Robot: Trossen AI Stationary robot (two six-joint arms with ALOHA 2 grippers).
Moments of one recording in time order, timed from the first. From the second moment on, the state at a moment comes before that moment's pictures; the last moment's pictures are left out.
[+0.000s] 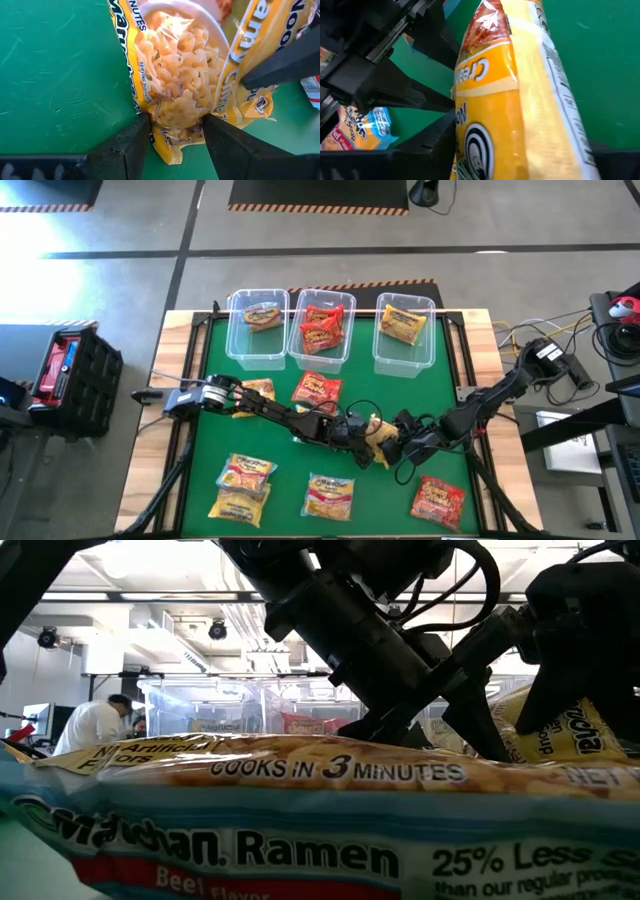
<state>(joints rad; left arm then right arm) -0.22 2.30 1.59 -0.10 -0.16 -0.91 0.57 1.38 0.55 -0.11 0.42 1.40</state>
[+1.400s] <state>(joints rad) -0.15 2.06 1.59 -0.51 -0.33 -0.64 0.26 1.00 1.09 -1.24 0.38 1.00</state>
